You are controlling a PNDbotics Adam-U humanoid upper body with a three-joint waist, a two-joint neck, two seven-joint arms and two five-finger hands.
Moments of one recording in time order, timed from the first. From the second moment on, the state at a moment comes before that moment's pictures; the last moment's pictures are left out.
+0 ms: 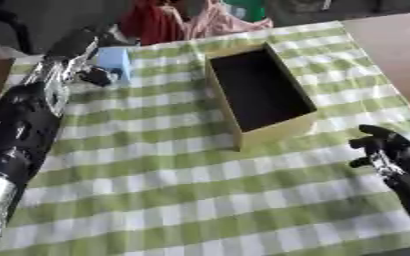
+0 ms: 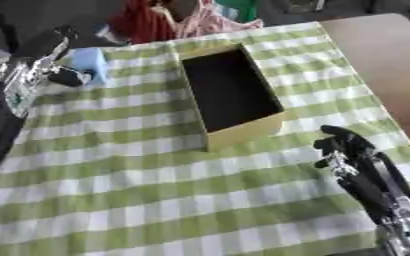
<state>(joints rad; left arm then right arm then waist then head) -1.09 0.45 0.07 -0.62 -1.15 -0.11 -0.02 -0.22 -0.28 0.10 -1.69 -0.04 -0.07 0.11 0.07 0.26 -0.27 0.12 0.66</state>
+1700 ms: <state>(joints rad) -1.08 0.45 0.03 -0.72 -1.05 -0.14 0.07 -0.22 -0.28 0.10 -1.69 -0.04 -0.07 0.12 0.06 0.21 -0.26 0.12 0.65</state>
